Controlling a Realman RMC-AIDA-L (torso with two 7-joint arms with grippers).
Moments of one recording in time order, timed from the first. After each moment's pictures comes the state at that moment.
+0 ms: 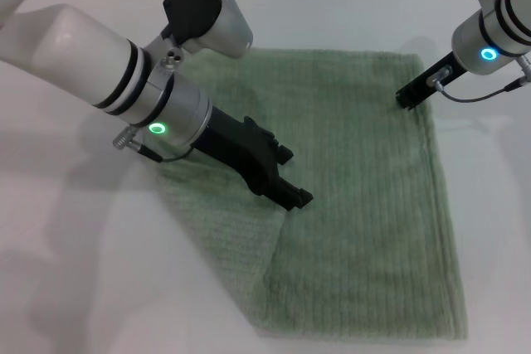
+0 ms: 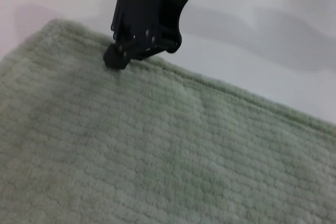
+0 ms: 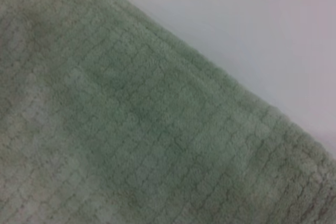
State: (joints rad) left arm -0.78 -2.07 1.37 0.78 2.13 1.32 -1.93; right arm 1.09 2.01 -1.15 -0.37 0.47 0.98 -0.73
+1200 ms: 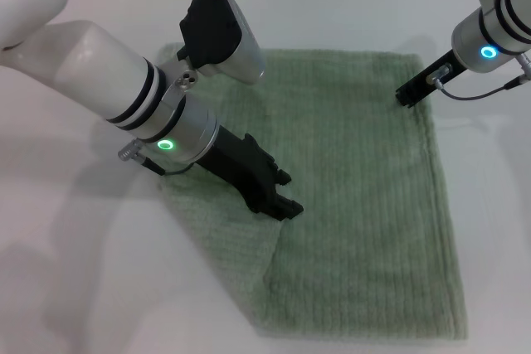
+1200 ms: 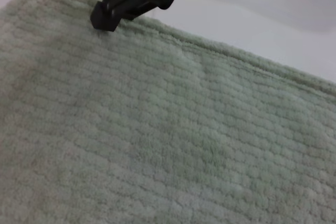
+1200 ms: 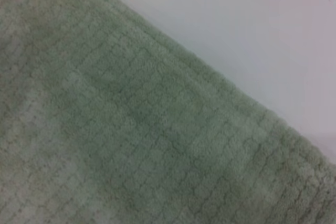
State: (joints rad) left arm -0.79 -2.07 1.48 0.75 2.14 1.26 -1.95; right arm 1.09 2.01 -1.15 -0.37 0.47 0.97 -0.72
